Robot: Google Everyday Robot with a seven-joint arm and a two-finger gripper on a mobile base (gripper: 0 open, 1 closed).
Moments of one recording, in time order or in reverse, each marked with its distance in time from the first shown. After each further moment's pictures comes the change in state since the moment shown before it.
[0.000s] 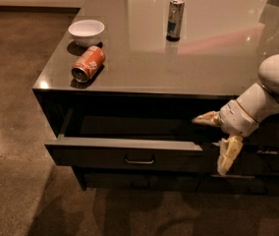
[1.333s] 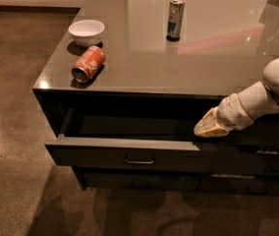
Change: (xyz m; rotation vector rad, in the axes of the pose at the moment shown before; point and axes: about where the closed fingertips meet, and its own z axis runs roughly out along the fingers) arm 0.009 -0.058 -0.008 0.225 -0.038 0.103
